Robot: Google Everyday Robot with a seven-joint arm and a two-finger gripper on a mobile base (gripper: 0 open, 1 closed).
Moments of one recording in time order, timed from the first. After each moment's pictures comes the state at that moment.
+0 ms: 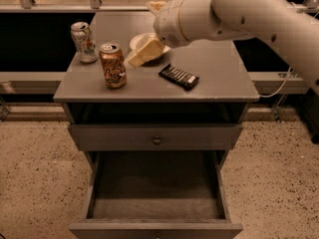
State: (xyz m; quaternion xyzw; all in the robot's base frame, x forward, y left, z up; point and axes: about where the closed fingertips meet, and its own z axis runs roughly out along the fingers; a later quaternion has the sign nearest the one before) arm 0.649 0.045 0.980 -0.58 0.61 0.13 0.53
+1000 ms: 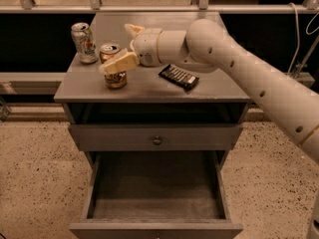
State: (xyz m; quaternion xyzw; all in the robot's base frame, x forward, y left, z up) arm 0.686 0.121 0.928 -0.50 0.58 0.30 0.57
